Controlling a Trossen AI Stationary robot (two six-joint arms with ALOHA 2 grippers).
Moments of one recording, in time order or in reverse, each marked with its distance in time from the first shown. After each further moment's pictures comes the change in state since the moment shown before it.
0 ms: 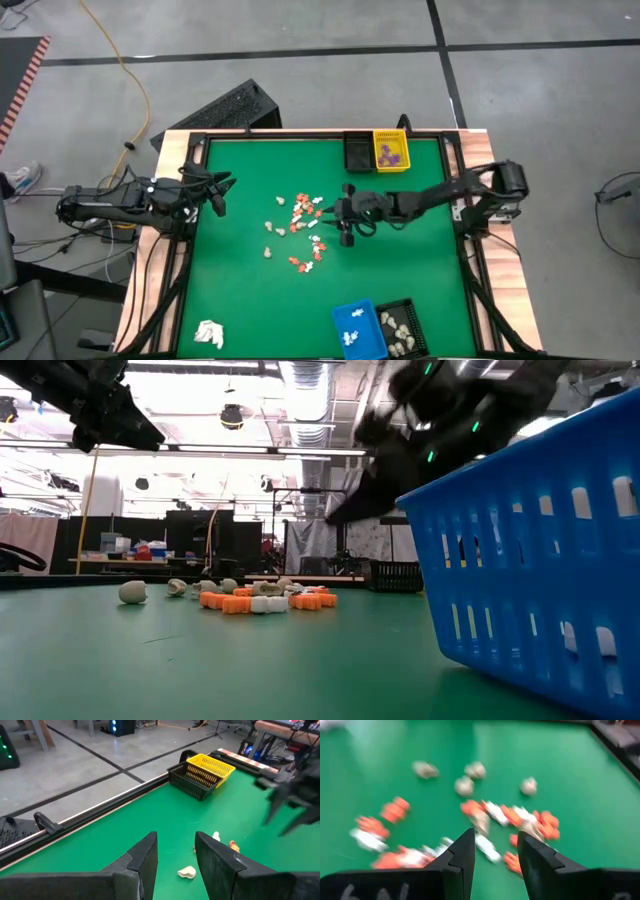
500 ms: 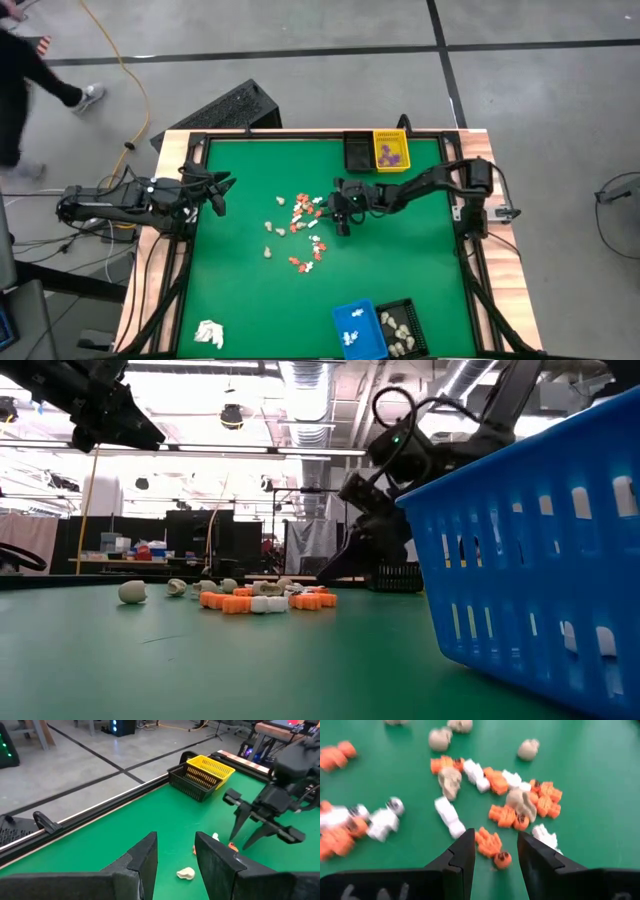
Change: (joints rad) left arm 0.000 0.000 0.000 0.002 -0.002 -0.014; right arm -0.164 0.232 0.023 0.151 -0.196 -0.166
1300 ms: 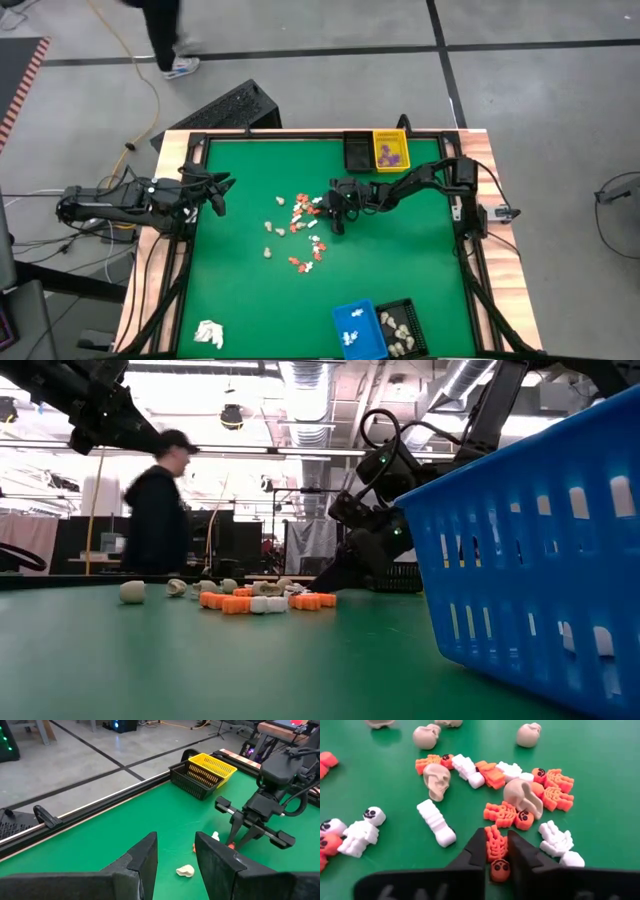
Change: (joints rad) left arm 0.000 0.000 0.000 -0.018 -0.001 -0.032; right arm -0.025 0.125 0.052 0.003 -0.064 0.105
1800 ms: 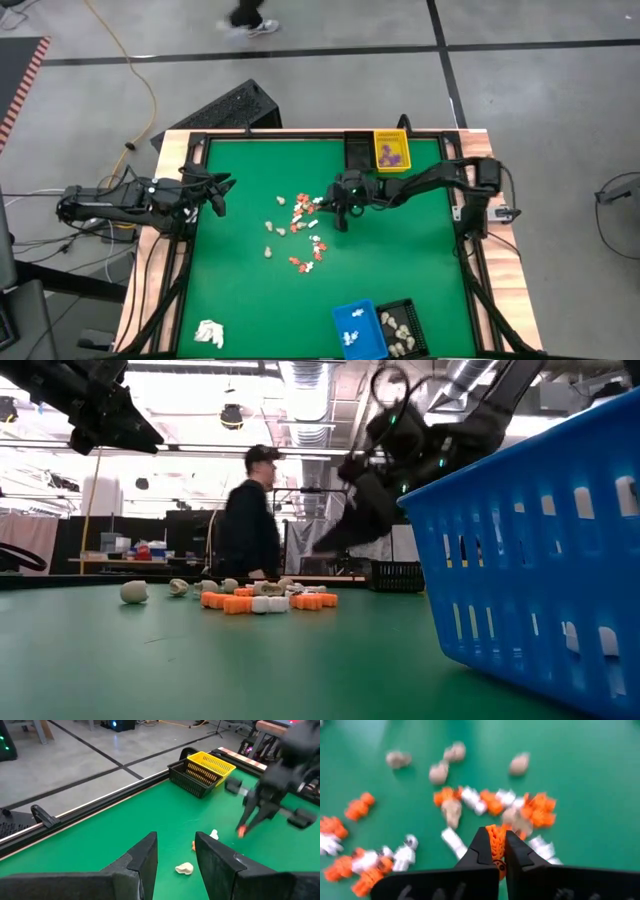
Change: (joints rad) left arm 0.000 0.000 0.000 -0.005 0.011 0.000; right arm -0.006 -0.217 -0.004 -0.132 0.014 0.094
